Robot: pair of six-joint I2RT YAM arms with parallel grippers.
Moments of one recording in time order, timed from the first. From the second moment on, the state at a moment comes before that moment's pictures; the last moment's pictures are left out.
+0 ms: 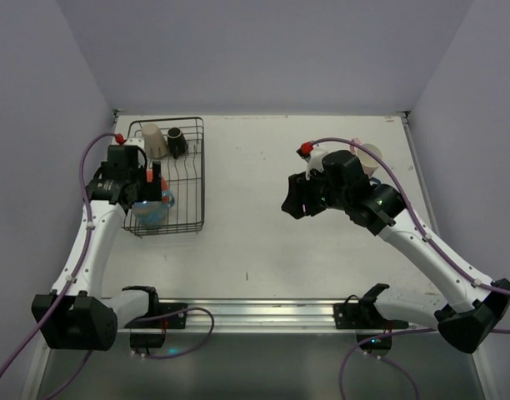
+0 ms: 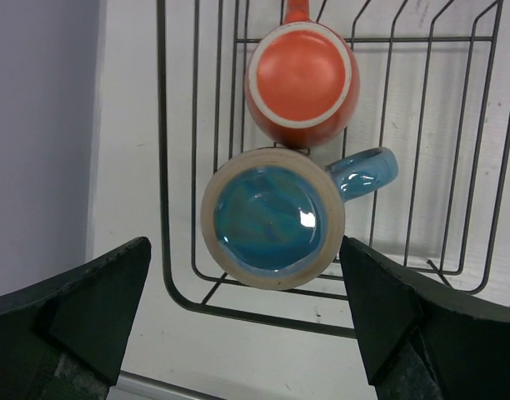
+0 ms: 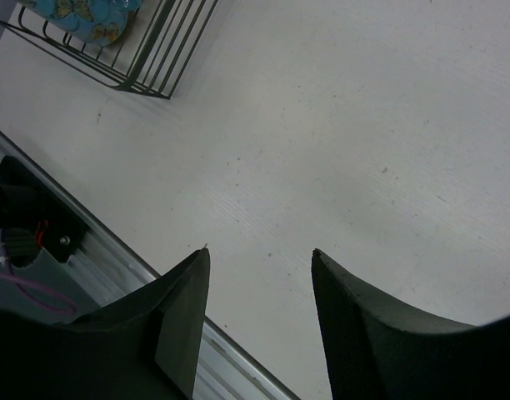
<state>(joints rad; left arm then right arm) -0.04 1.13 1.08 -0.79 -0.27 -0.03 0.67 1.13 1.20 -0.71 -0.13 0.29</state>
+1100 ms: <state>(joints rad) -0.01 1.29 1.12 -0.82 -0.18 0.01 0.71 1.10 1.17 -0.68 -0.20 0.27</state>
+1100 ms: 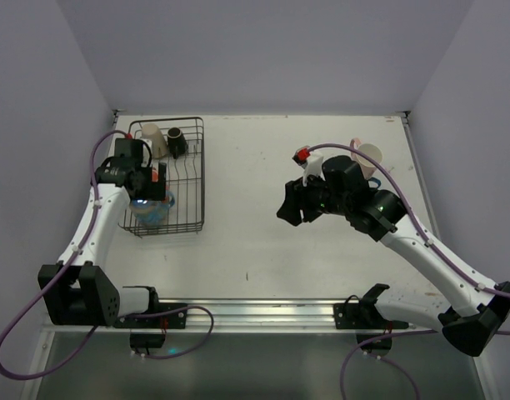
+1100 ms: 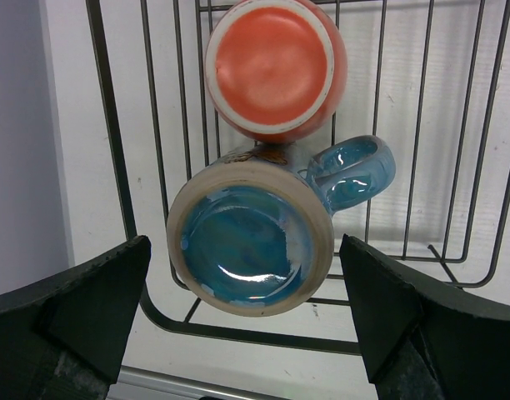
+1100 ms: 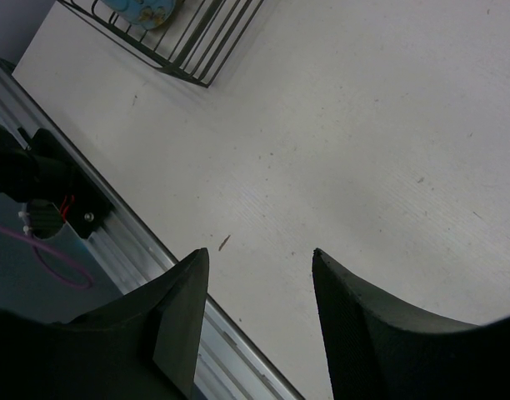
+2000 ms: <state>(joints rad) -0.01 1.40 1.10 -0.79 -0.16 -0.01 0.73 1.10 1.15 -0.65 -0.20 0.27</state>
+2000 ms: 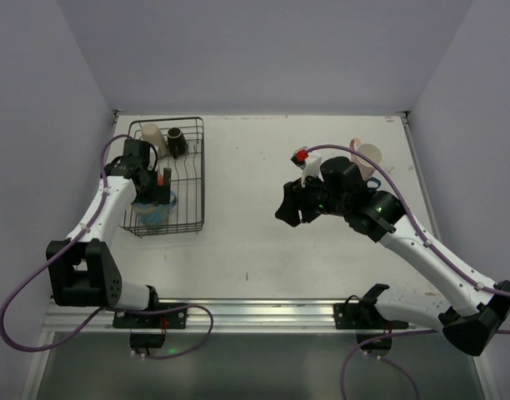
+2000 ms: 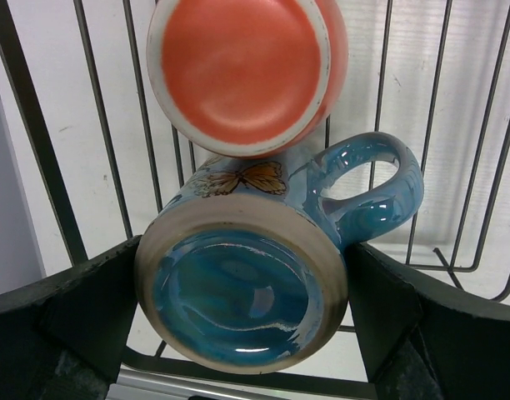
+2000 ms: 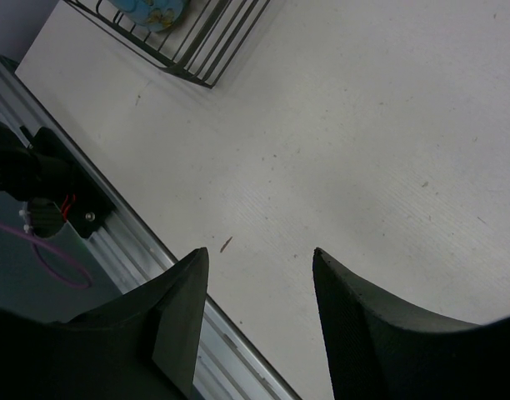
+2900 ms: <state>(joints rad) 0.00 1.38 1.05 -0.71 -0.06 -0.12 0.75 1.14 1.15 -0.66 -0.16 0.26</state>
